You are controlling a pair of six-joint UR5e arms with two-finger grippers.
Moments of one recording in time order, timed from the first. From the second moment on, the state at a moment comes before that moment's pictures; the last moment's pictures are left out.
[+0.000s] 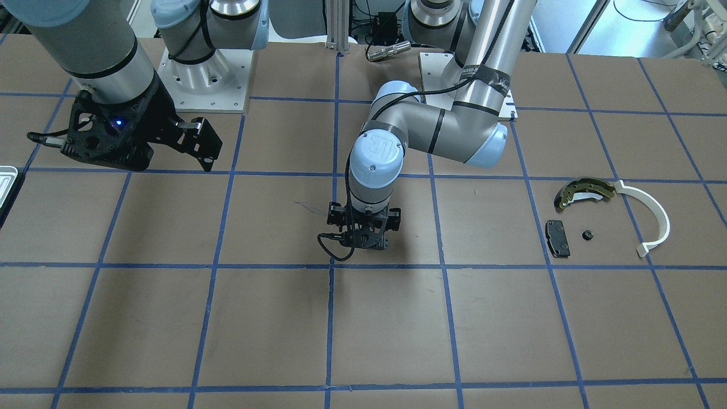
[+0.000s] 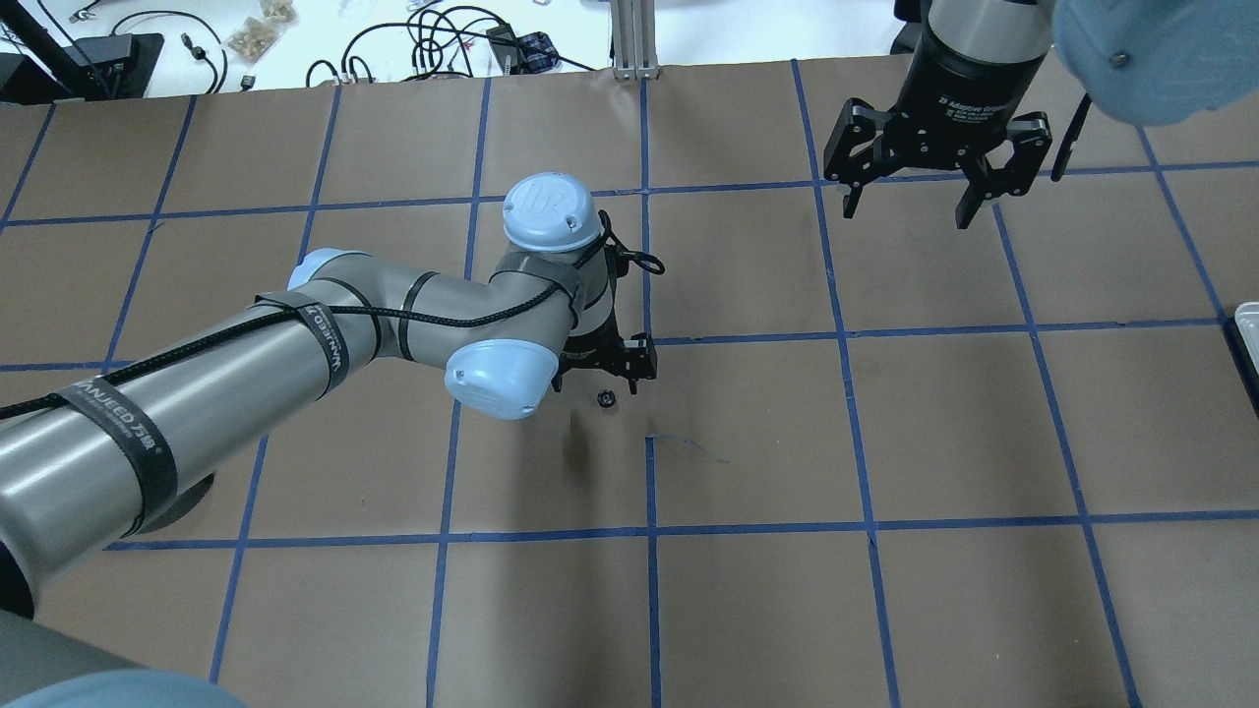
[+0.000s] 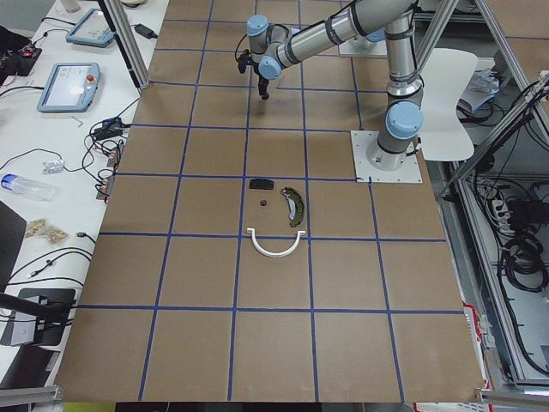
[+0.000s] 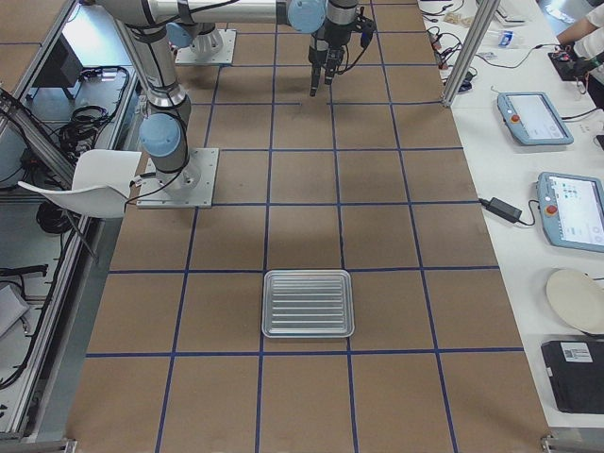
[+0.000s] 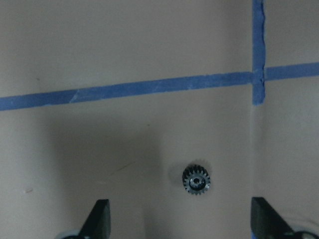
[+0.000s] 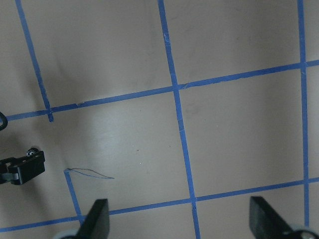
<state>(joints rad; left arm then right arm) -1.89 -2.01 -1.84 -0.95 1.52 -0.24 1.59 -1.47 1.49 -1.51 -1.55 0.19</state>
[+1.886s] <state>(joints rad) -1.59 -1.98 -1.45 -1.41 1.54 -0.03 1.59 -1.47 1.50 -1.61 -1.55 0.19</state>
